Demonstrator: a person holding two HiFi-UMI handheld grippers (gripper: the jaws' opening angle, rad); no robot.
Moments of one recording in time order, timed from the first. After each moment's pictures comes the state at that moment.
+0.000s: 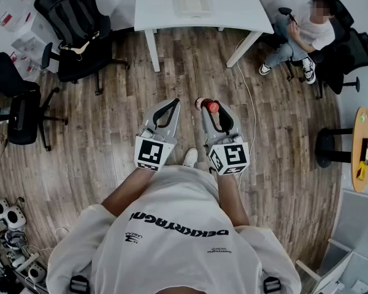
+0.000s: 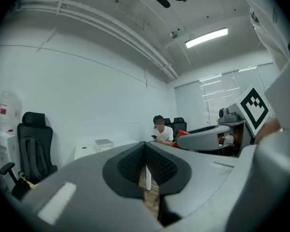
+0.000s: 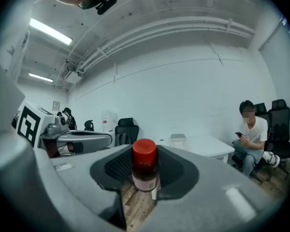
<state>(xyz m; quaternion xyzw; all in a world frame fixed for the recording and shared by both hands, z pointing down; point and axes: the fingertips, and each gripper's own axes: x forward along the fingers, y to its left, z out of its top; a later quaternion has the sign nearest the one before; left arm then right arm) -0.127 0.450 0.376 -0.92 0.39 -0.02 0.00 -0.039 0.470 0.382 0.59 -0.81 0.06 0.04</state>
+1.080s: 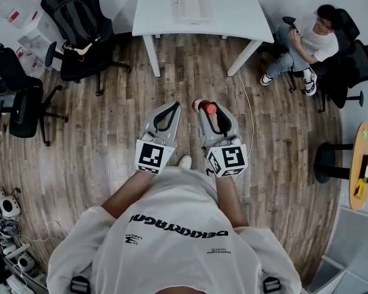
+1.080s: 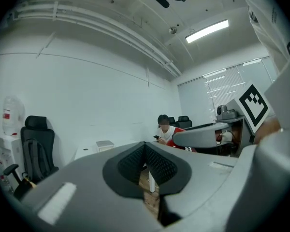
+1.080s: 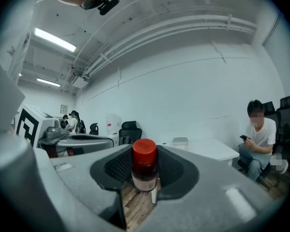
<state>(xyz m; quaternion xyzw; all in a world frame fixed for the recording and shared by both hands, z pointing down) -0.061 0.447 0.374 -0.91 0.42 -0.03 0.01 0.020 0.456 0.374 0.55 -0.83 0.05 0.02</state>
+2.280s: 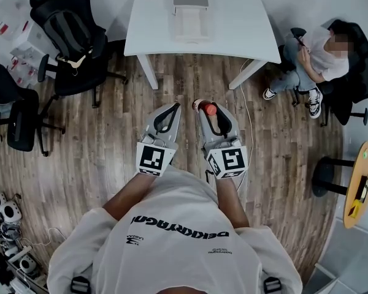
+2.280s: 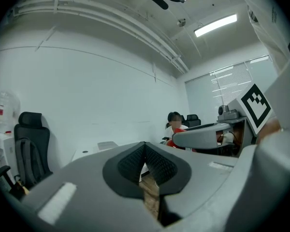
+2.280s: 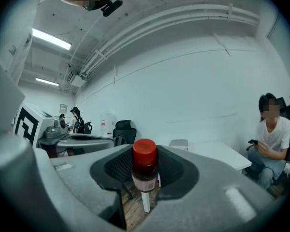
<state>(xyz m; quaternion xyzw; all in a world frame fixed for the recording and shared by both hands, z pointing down) -0.028 0.270 0.389 -0.90 0.44 -0.03 0.00 0.051 0.277 0.387 0.54 -0.84 0.05 0.03</state>
